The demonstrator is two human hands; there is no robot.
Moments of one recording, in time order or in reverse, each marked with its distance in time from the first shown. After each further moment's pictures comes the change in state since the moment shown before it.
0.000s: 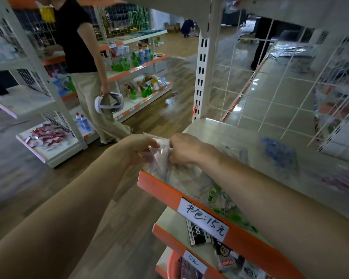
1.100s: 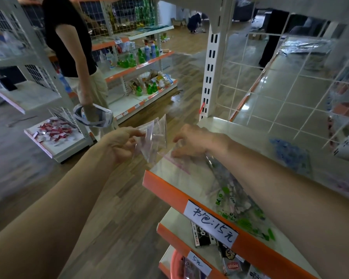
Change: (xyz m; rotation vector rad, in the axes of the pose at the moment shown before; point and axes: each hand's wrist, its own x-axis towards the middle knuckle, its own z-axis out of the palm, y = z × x) left_hand 0.002 -0.001 -0.046 -0.400 -0.031 0.006; right_hand 0.041 0.032 0.000 -0.106 -0.081 -0.044
